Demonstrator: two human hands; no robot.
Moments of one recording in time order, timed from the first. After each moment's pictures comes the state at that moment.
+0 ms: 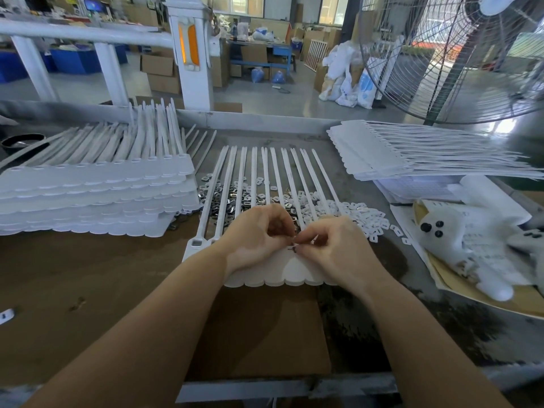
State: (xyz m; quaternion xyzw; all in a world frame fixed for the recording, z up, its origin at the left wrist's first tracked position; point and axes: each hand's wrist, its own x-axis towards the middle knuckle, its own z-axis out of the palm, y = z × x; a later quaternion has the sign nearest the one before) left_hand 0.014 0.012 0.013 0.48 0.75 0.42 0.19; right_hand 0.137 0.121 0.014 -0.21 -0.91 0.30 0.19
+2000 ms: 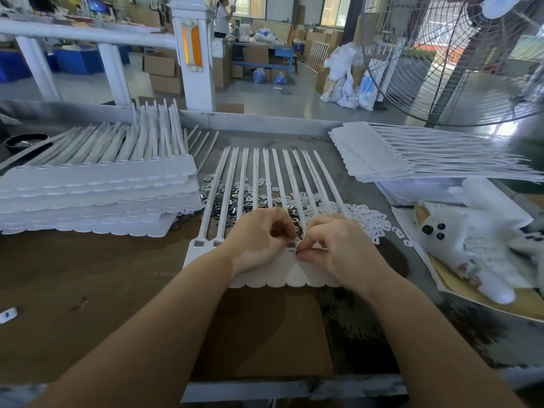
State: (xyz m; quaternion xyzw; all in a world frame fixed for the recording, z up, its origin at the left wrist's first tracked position) left_hand 0.016 0.014 0.009 0.47 0.76 0.42 0.16; right_hand 0.137 0.126 0.019 -0.12 -0.97 0.16 0.16
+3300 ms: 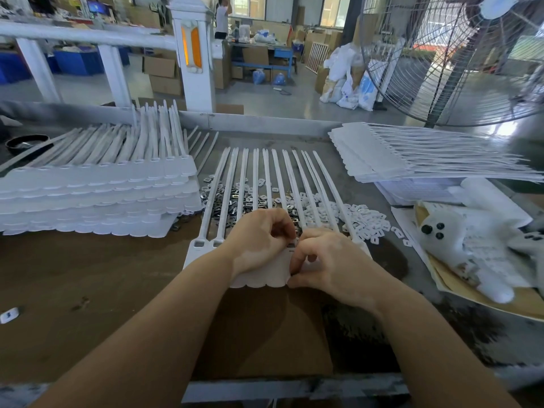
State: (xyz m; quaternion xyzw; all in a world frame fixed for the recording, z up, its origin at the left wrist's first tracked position) left_hand 0.017 0.014 0.011 0.47 0.76 0.41 0.16; right_hand 0.145 0.111 0.025 -0.06 -0.97 0.21 0.07
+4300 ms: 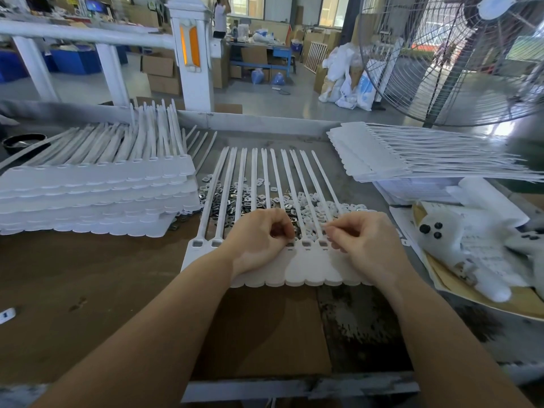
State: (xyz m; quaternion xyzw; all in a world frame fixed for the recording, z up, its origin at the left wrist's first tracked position) left_hand 0.019 0.014 0.010 0.46 0.78 0.40 0.17; right_hand 0.154 0.140 0.022 -0.27 -0.85 0.36 0.26
